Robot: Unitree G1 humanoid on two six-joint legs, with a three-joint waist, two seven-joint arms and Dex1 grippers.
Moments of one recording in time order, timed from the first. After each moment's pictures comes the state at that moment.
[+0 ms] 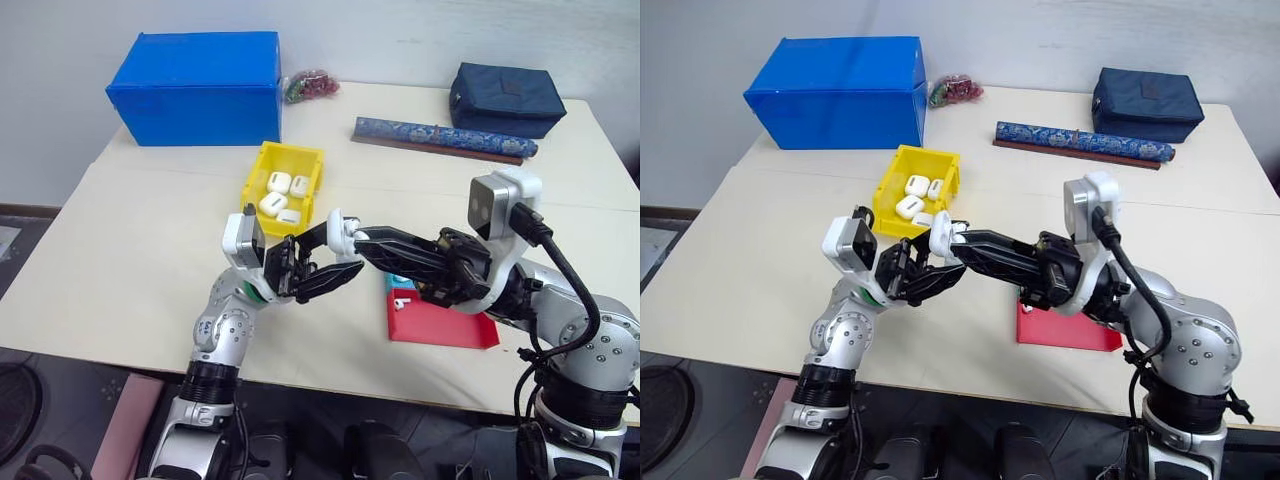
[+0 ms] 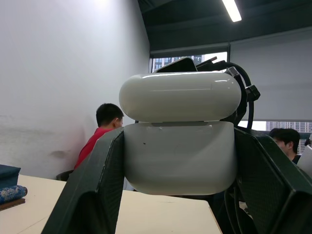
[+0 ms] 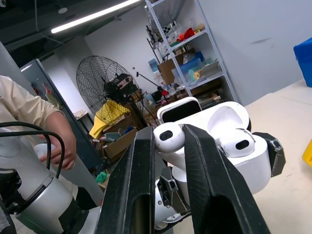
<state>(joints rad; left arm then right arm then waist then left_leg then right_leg) -0.45 0.09 -0.01 0.03 -0.76 0.12 -1.19 -0.46 -0.42 -0.27 -0.53 1.36 1.06 0.59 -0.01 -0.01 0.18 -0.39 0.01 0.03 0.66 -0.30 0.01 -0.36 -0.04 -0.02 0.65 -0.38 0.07</state>
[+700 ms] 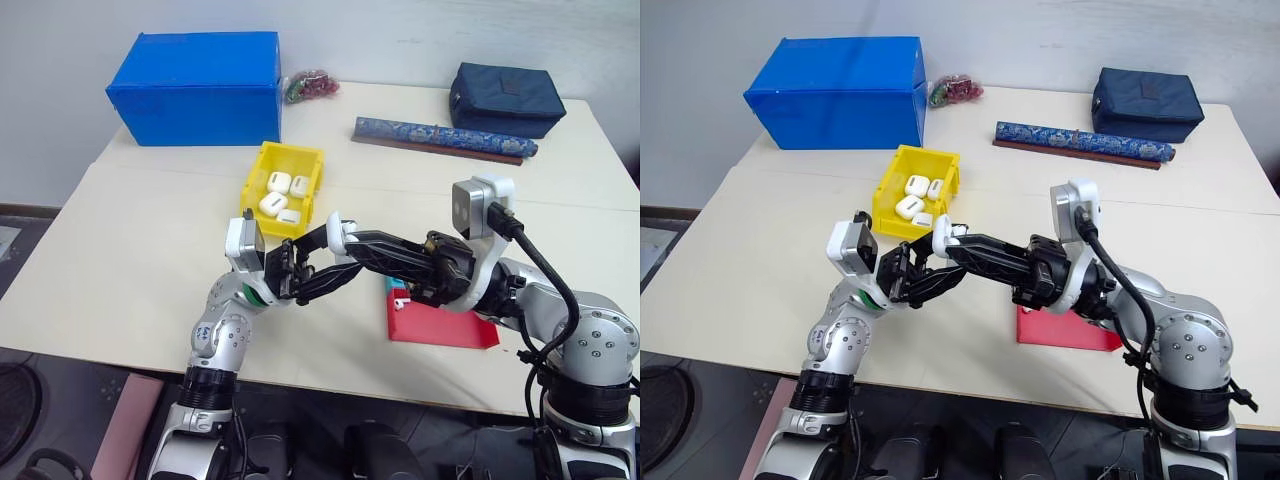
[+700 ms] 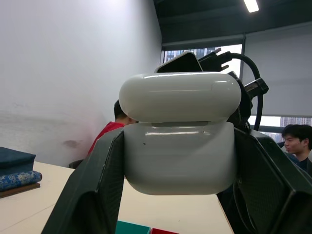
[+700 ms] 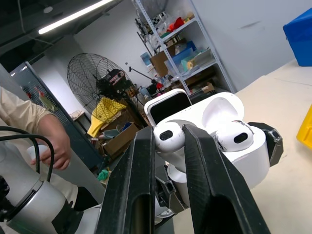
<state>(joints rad) -0.43 0.08 -0.01 0.02 -0.72 0.12 -1.15 -0.45 -0.51 -0.17 -0.46 1.42 0.98 0.49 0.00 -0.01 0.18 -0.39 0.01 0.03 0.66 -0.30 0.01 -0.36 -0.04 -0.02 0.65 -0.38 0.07</state>
